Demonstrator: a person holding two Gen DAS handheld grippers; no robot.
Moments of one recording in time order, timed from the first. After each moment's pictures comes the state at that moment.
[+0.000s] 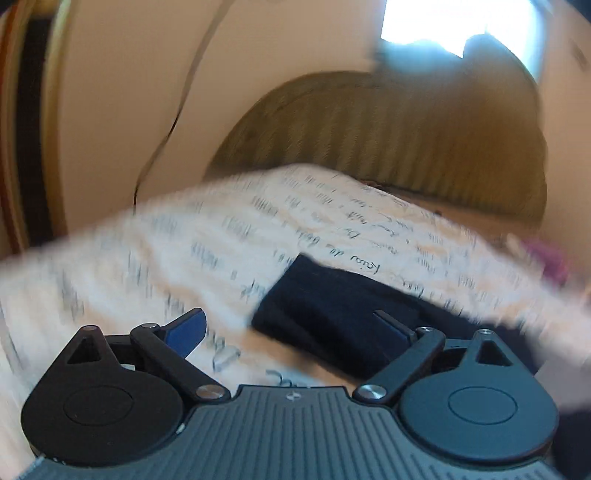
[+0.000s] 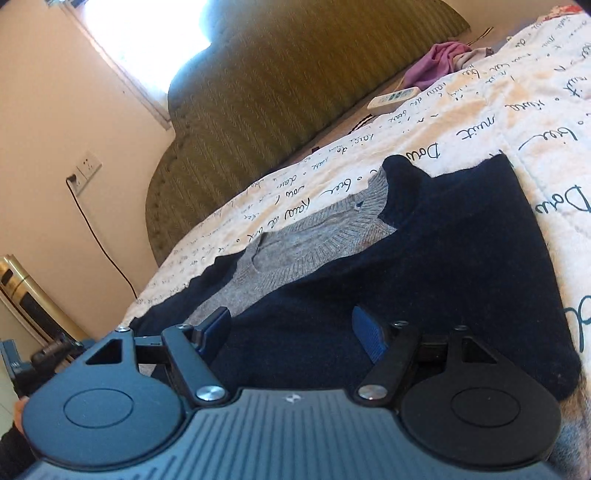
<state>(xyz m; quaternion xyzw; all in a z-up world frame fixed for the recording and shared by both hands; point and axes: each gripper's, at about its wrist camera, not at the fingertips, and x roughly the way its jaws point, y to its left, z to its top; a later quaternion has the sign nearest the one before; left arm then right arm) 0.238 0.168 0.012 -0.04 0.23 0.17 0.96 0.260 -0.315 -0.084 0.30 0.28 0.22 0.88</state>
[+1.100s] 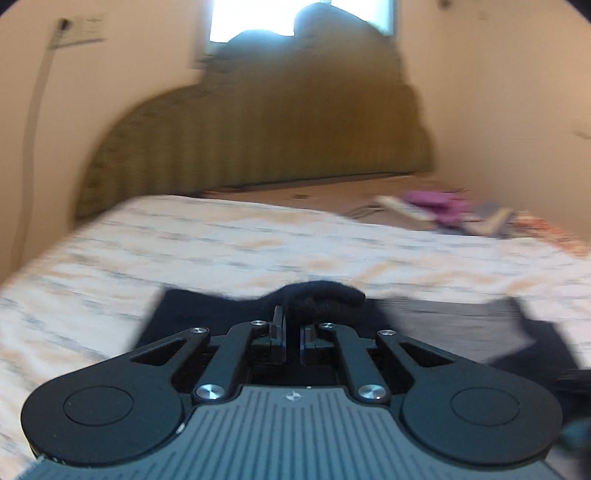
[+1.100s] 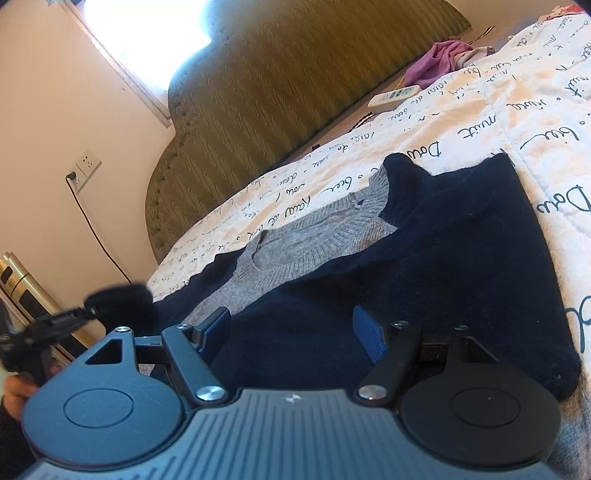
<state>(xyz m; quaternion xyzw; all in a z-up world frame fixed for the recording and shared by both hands) 0.262 0.021 0.033 -0.03 0.24 -0.05 0.97 0.261 -0.310 -0.083 0.29 0.29 0.22 0.89</state>
